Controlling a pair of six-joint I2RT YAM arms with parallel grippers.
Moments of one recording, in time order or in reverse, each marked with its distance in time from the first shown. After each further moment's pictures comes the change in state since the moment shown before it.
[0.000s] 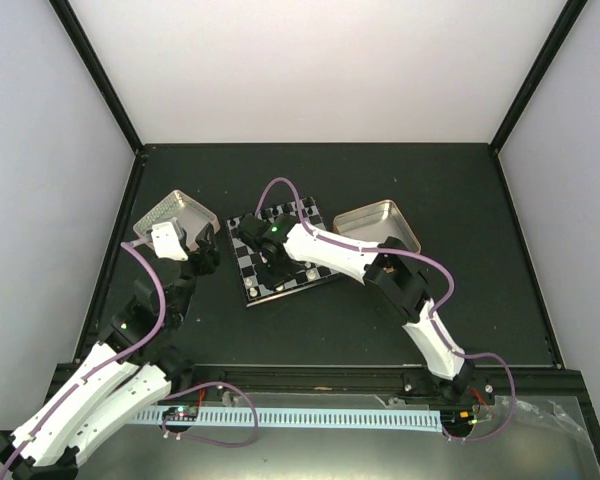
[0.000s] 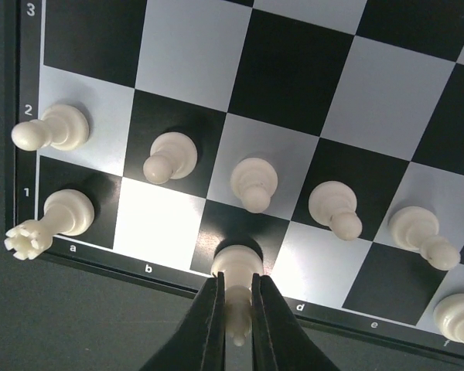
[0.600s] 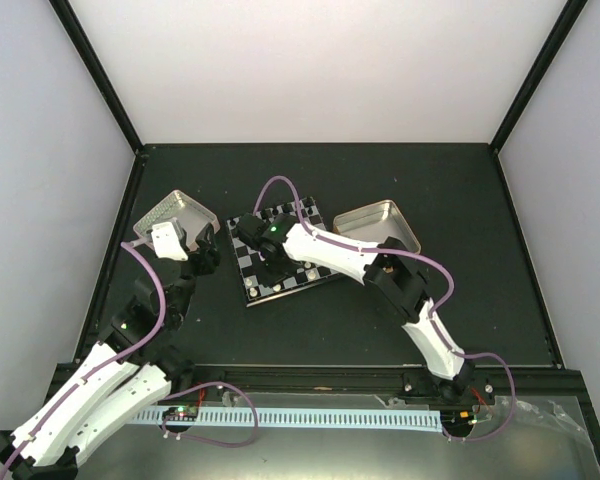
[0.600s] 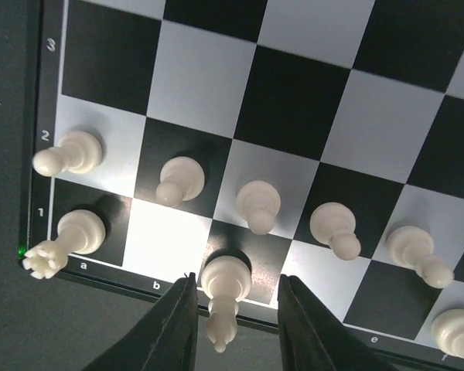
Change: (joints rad) left arm 0.000 0.000 0.000 0.000 0.000 0.000; right arm 0.005 0.013 0.016 0.013 0.015 0.004
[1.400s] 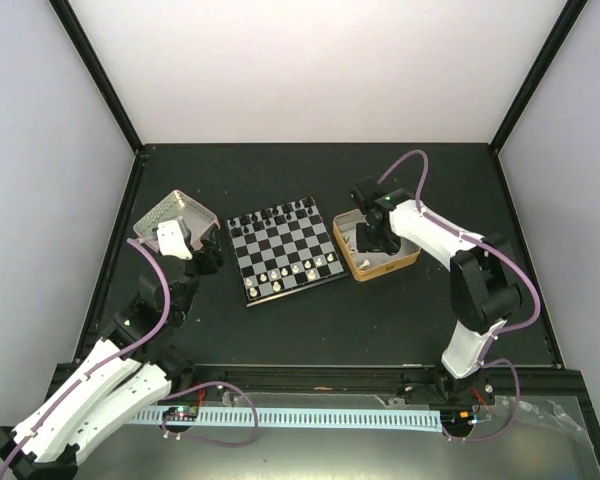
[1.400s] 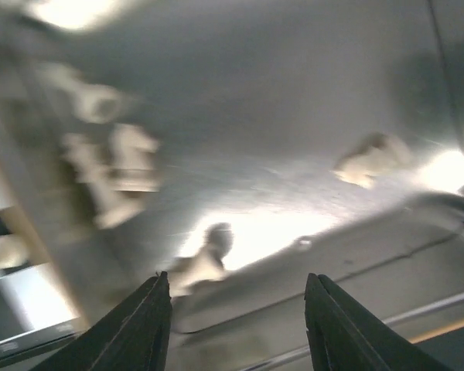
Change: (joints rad) left arm 0.000 0.027 0.000 0.003 0.026 0.001; right arm -0.475 -0.481 -0.576 0.175 0.122 0.069
